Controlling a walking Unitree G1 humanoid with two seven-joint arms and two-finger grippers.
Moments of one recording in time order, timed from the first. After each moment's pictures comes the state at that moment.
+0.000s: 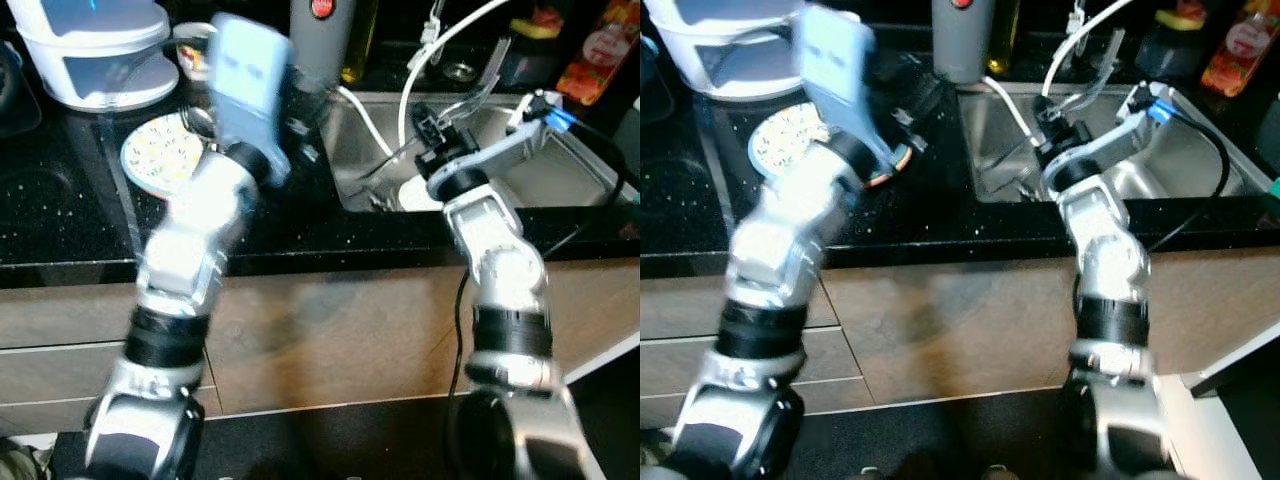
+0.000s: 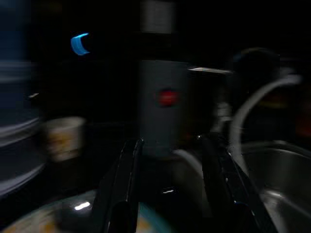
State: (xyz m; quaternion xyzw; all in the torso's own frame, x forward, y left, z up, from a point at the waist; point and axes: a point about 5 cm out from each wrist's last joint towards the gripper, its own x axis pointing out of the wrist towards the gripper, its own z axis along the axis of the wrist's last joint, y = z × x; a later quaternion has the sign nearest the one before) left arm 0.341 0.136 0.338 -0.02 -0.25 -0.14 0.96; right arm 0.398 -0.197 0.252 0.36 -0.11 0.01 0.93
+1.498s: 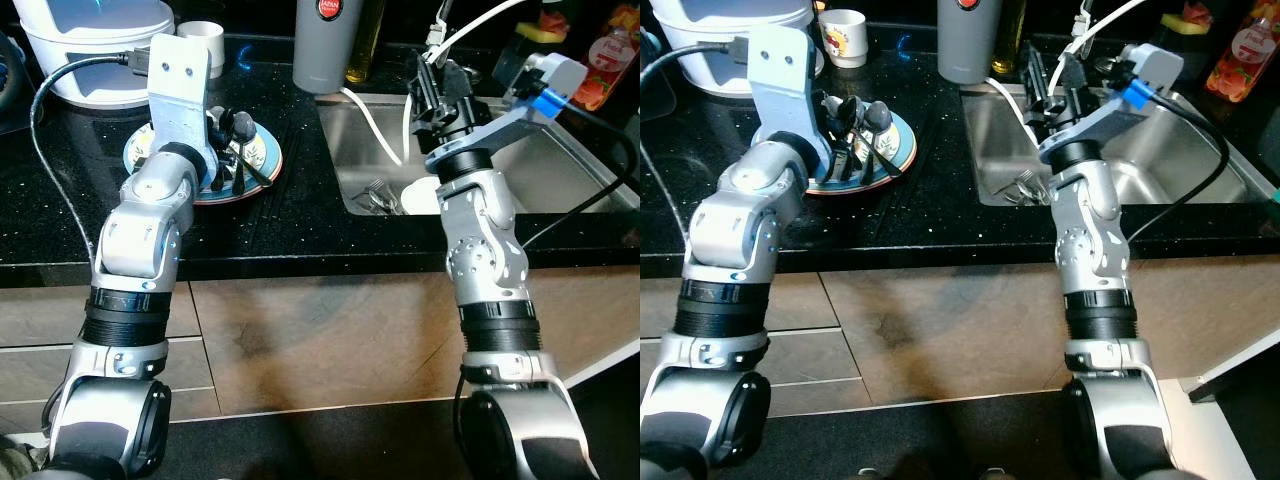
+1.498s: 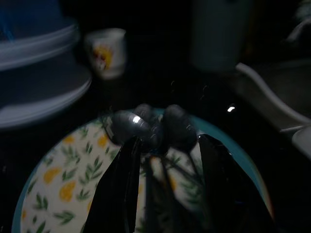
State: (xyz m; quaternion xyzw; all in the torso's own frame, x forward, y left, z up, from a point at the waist) left arm 0.366 0.155 0.302 0.05 -0.08 -0.04 0.99; right arm 0.341 -0.133 0.312 0.21 -0.34 0.19 0.90
